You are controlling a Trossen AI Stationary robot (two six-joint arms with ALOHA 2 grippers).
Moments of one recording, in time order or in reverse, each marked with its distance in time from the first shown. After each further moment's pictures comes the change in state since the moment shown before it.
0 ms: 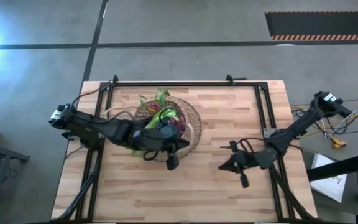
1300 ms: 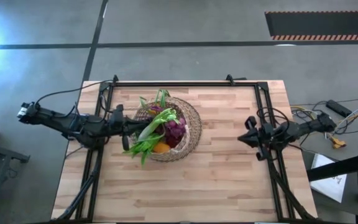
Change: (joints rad) left arm 0.040 -0.880 -0.928 0.363 -0.116 0.176; right arm -0.336 -1.107 -0.407 -0.198 -0.278 -0.191
